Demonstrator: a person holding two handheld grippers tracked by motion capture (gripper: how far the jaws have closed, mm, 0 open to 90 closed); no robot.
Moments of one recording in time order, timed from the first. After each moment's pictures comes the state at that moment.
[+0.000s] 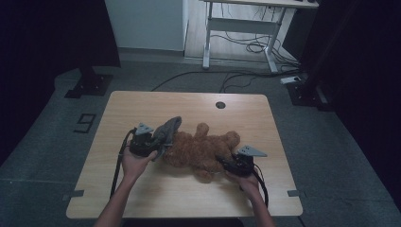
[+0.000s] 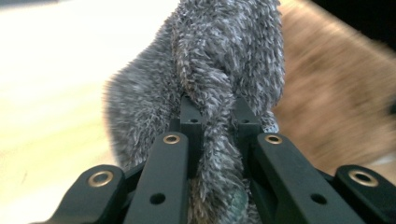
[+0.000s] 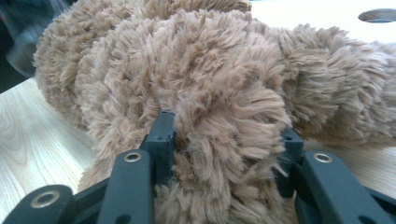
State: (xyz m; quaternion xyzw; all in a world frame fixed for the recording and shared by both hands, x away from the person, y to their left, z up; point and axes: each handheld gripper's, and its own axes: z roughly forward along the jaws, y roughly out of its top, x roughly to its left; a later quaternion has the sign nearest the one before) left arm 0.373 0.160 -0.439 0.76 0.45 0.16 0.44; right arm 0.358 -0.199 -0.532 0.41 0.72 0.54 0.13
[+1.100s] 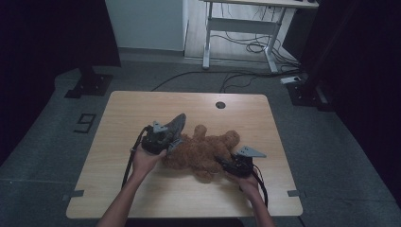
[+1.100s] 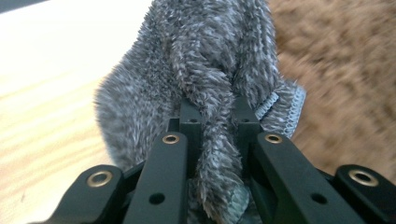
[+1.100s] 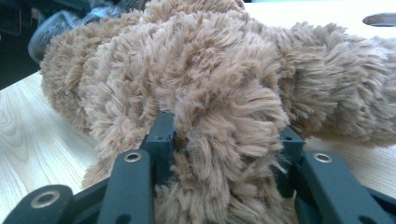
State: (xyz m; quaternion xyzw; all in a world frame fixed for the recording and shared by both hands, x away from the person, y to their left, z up) left arm 0.387 0.141 -0.461 0.80 0.45 0.19 0.36; right arm 0.356 -0.197 -0.532 0.40 0.72 0.54 0.14
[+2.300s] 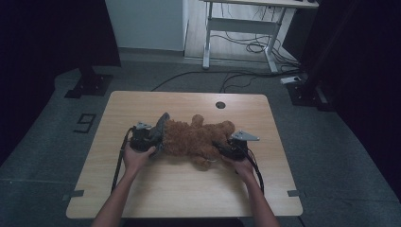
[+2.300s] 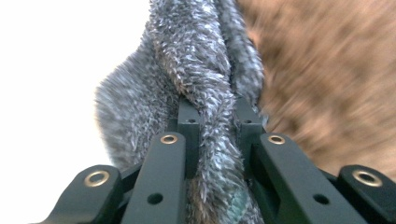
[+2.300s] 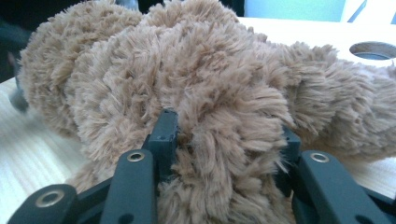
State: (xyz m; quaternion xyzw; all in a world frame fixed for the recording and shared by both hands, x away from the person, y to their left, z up) left arm 0.415 0.182 -0.480 0.75 0.50 0.16 0.40; right arm 0.414 -0.186 -0.527 0.39 0.73 0.54 0.16
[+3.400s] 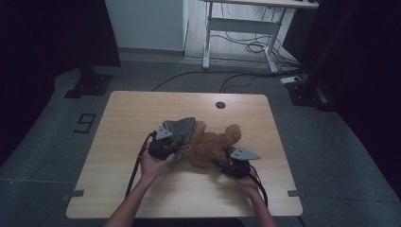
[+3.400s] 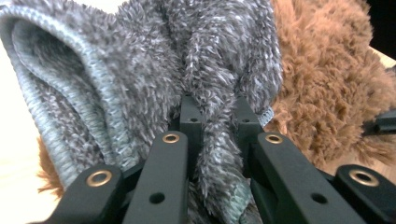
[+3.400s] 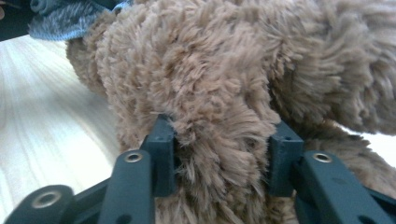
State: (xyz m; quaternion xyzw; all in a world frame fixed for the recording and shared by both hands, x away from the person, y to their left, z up) left arm 0.376 0.117 -0.474 0.78 0.42 0.17 0.44; right arm 0.354 -0.187 -0.534 0.33 0.76 0.52 0.19
